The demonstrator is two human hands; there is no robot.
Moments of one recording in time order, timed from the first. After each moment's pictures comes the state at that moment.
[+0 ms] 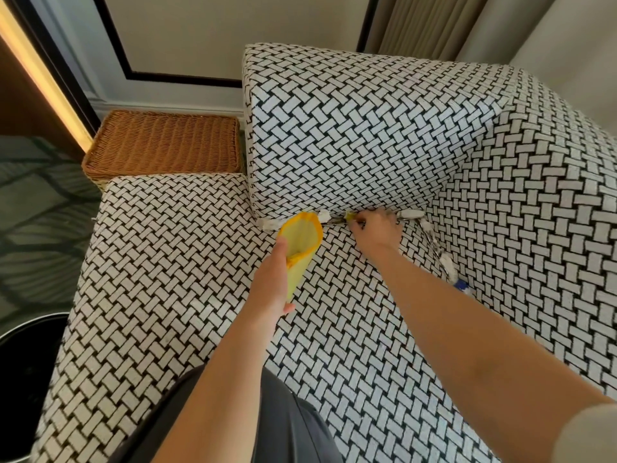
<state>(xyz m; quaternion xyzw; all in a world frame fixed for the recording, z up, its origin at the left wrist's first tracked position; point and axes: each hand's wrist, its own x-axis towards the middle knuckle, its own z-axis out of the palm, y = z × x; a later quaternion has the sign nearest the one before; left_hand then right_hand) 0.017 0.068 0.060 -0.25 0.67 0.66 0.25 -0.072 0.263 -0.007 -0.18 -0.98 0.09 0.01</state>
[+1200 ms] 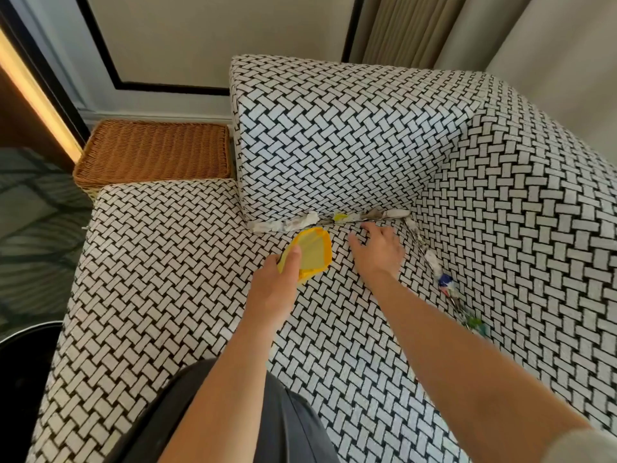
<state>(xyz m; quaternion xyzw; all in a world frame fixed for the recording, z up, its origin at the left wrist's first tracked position) 0.025 0.077 0.043 -0.09 0.85 0.49 0.17 -0.023 0.265 -0.007 -0.25 -0.95 0.16 0.07</state>
